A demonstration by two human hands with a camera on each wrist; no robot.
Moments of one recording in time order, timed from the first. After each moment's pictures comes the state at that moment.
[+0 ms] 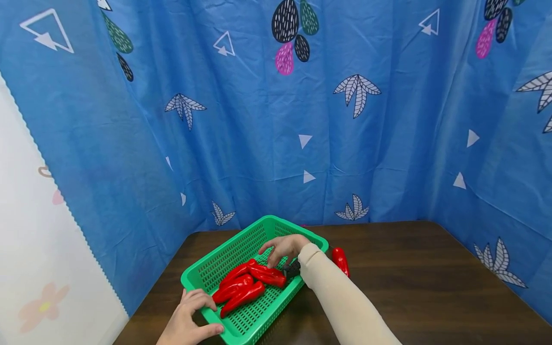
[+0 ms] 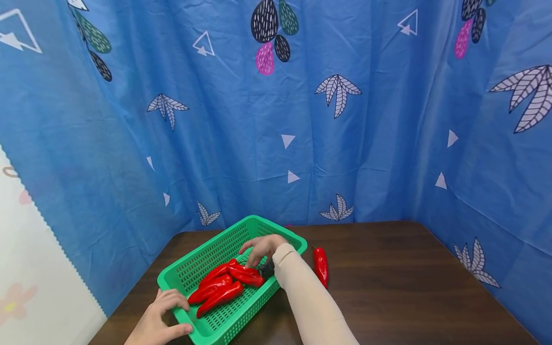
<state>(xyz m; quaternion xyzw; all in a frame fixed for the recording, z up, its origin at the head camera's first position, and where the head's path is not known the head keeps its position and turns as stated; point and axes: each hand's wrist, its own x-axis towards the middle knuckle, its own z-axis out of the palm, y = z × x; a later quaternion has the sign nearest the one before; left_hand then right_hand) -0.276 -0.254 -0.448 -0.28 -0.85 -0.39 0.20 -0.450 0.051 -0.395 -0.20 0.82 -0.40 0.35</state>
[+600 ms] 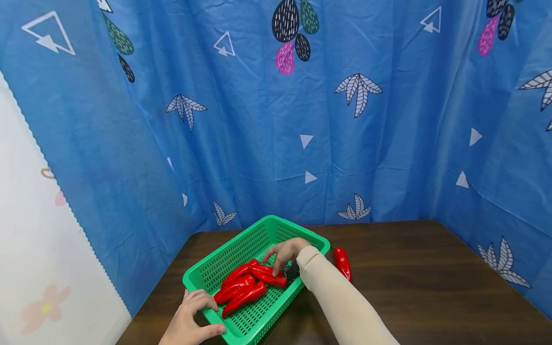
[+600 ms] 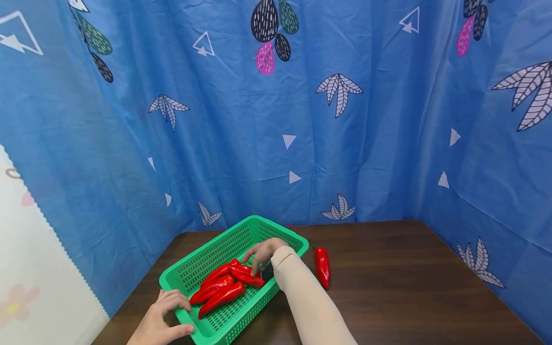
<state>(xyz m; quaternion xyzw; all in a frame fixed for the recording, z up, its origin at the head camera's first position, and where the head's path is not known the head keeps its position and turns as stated) -0.276 -0.255 -0.449 -0.29 -0.85 -0.39 0.20 -0.442 0.047 -0.402 -0.19 0.86 -0.34 0.34</state>
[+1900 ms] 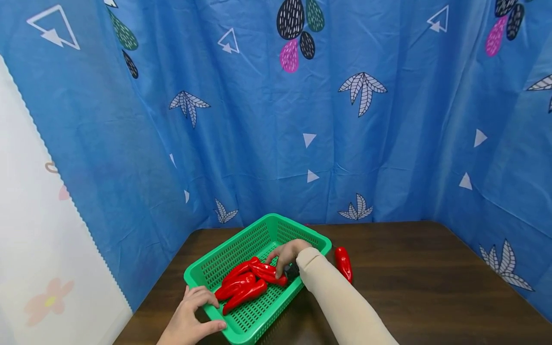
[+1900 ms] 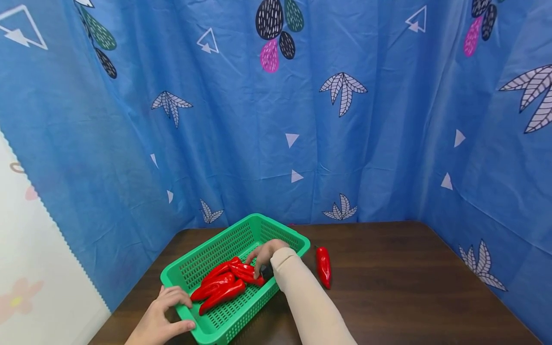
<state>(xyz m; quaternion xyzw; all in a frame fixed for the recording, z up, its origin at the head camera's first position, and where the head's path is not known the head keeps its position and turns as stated) -0.275 -0.253 -0.447 -0.28 -0.85 -0.41 0.19 -0.442 0.048 -0.406 -0.21 0.87 -0.27 0.35</state>
